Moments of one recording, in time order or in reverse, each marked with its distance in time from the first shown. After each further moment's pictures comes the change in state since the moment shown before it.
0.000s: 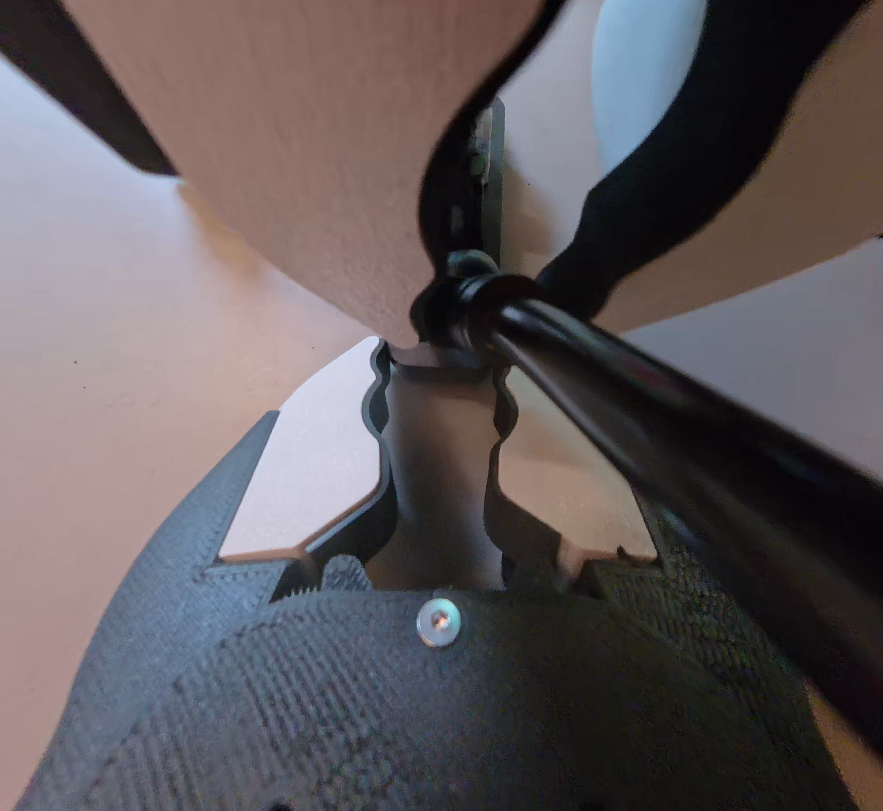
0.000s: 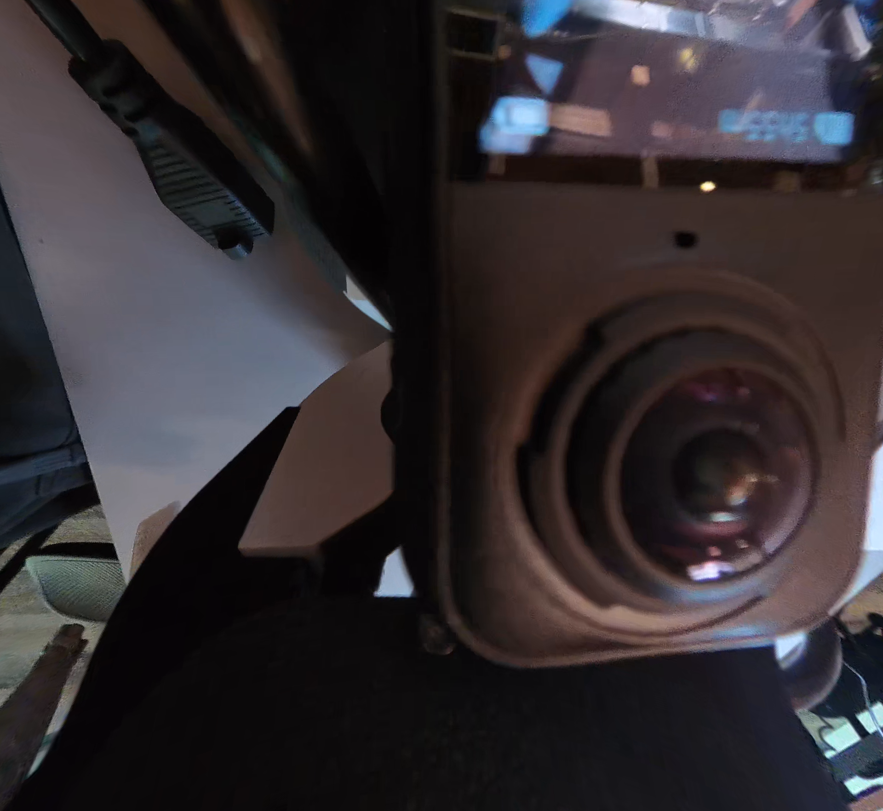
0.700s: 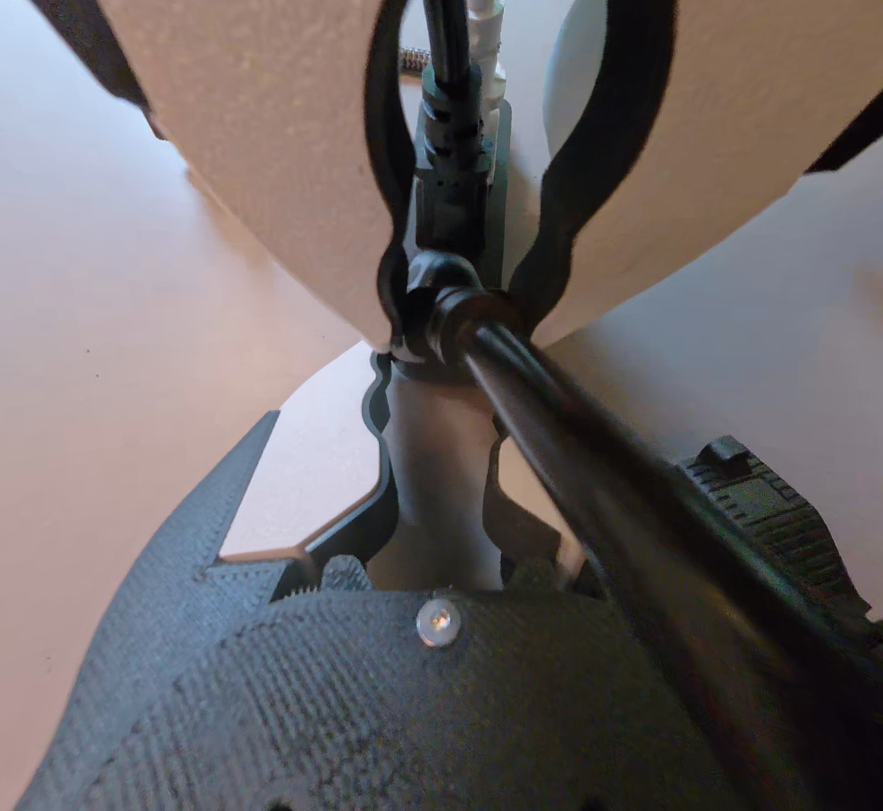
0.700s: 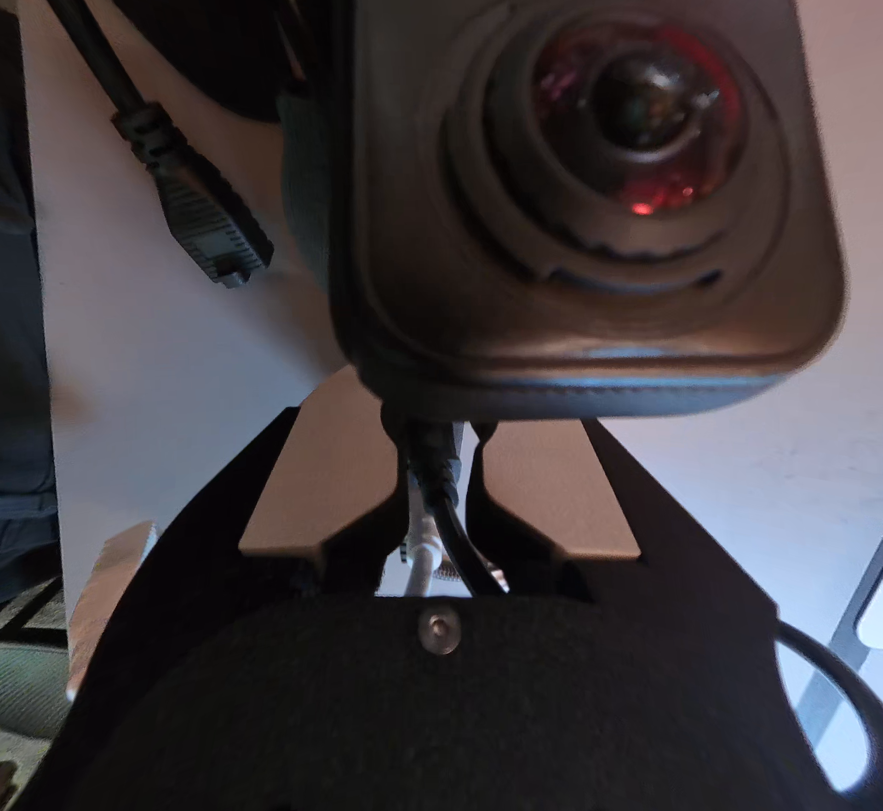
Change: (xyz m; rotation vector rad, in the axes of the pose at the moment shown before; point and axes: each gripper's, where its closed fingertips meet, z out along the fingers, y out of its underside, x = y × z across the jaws) left arm -0.004 0.003 -0.004 -0.001 0.005 -0.005; right arm 0.007 -0.009 0.001 0.241 -0.016 0.020
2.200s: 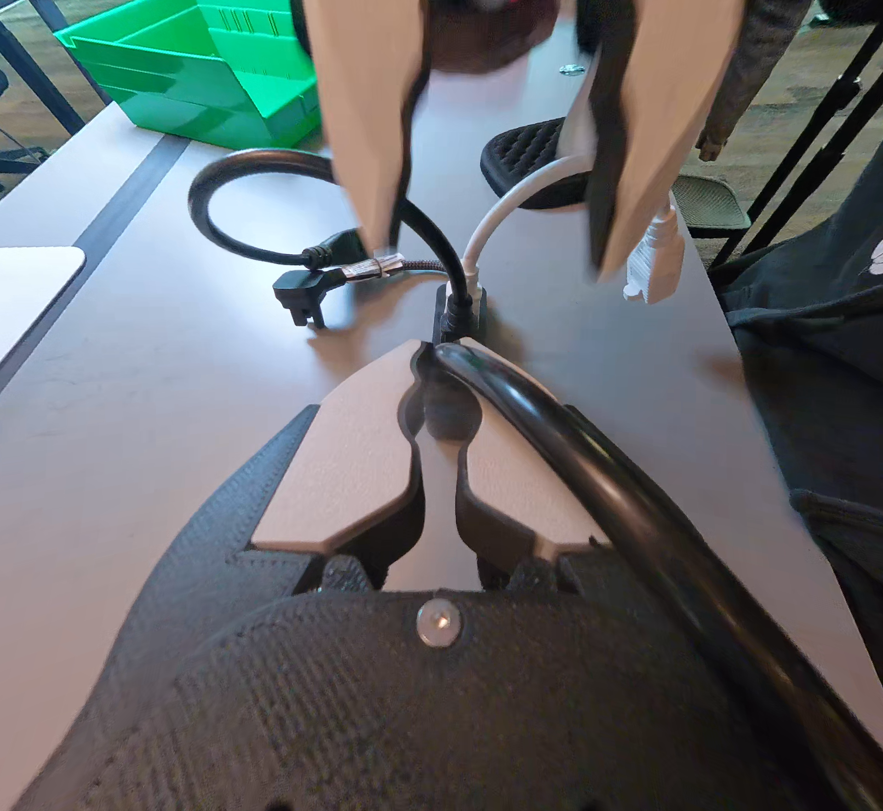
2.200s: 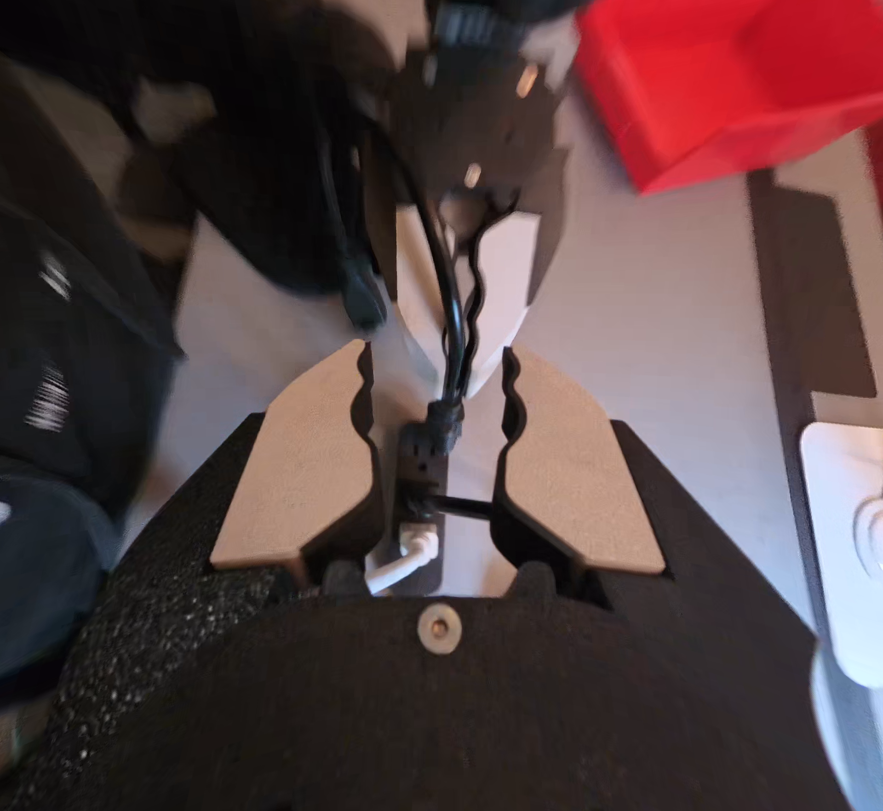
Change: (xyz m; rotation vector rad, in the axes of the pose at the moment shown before) left arm -0.012 -0.080 -0.075 0.325 0.050 0.108; right arm 0.014 -0.036 -0.107 0.486 0.116 0.060
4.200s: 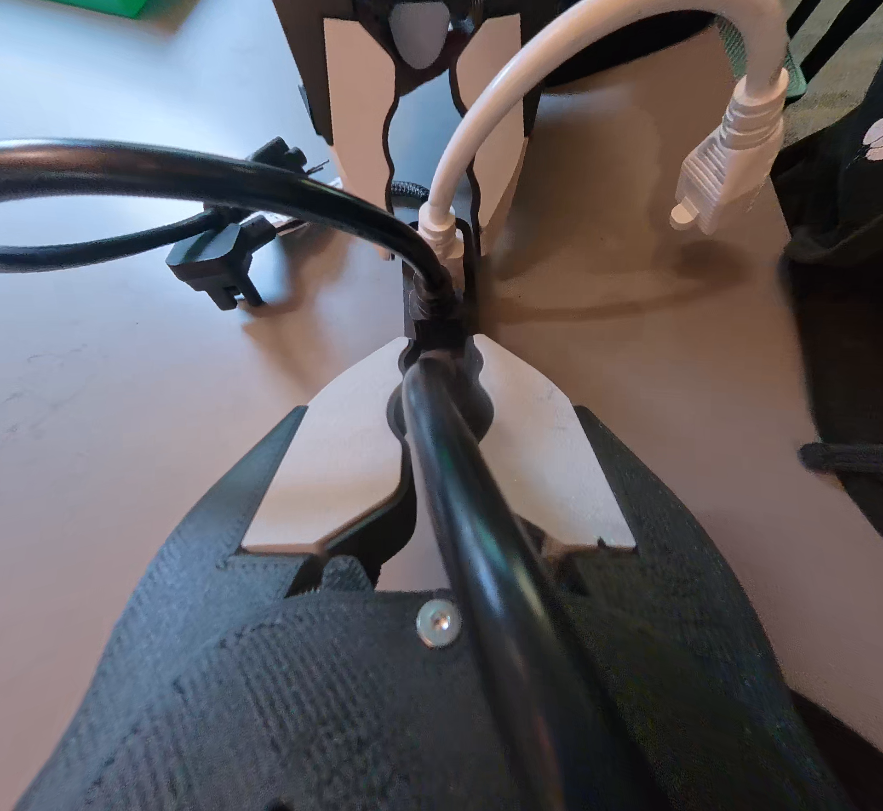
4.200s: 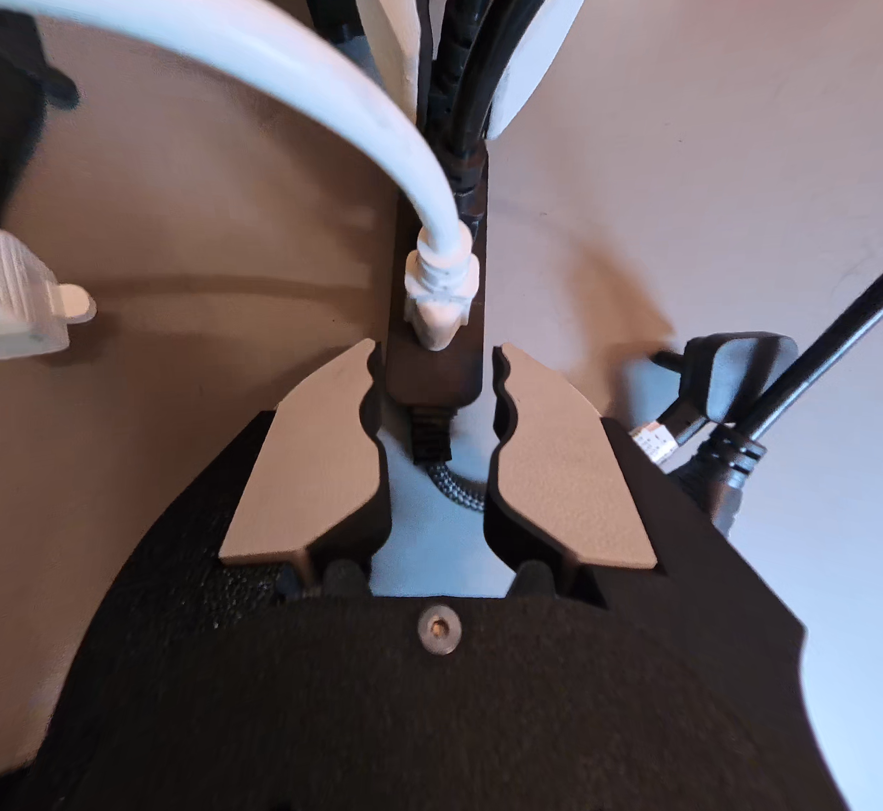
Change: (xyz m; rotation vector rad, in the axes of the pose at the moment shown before) left arm 0.002 0.033 0.063 -0.285 0.112 0.045; right arm -0.011 0.188 0.013 -0.077 -0.062 0.078
